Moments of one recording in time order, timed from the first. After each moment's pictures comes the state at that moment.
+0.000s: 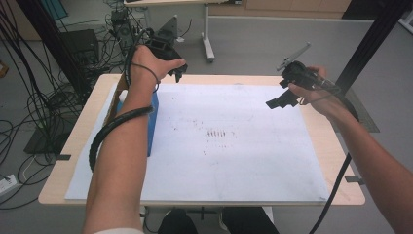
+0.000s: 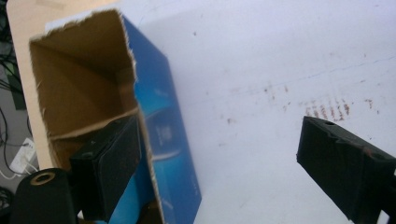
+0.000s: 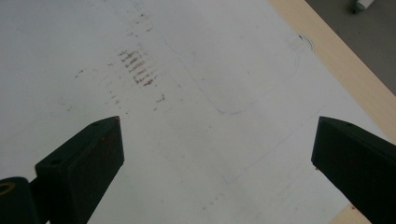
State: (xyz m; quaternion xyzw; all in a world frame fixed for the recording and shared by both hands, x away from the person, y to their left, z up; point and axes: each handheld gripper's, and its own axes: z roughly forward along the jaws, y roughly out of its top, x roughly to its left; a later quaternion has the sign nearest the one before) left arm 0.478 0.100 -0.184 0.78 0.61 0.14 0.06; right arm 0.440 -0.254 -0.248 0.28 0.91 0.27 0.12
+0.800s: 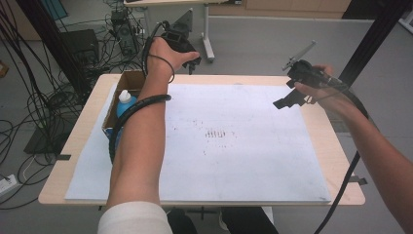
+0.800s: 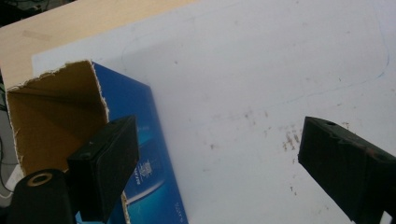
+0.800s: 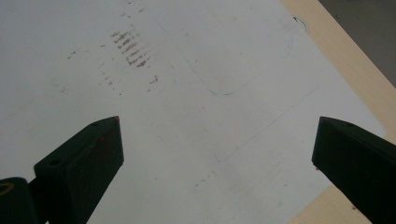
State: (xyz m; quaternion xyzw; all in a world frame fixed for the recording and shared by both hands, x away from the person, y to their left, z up) left arm 0.502 0.074 -0.180 0.78 0.60 0.14 0.08; right arm 0.440 -0.266 -0.243 0.28 0.92 0.24 0.12
